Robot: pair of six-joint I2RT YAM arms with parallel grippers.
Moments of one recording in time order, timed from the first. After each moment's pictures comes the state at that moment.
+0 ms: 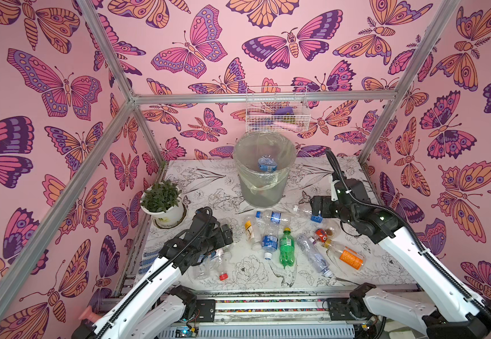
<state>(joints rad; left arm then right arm) -0.51 0.86 0.71 -0.75 -0.03 -0.80 0.50 1.07 1.15 -0.82 0.22 0.41</state>
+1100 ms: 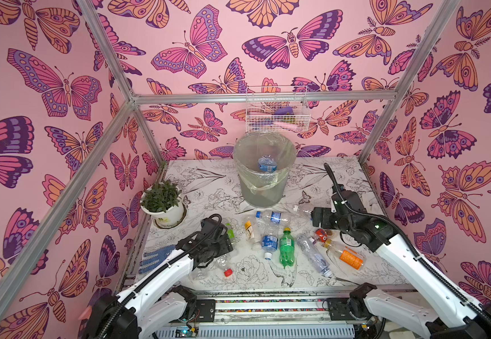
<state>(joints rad) -0.51 1.02 0.56 -0.61 -0.02 -0.85 0.49 1.02 1.00 -0.81 0.20 0.48</state>
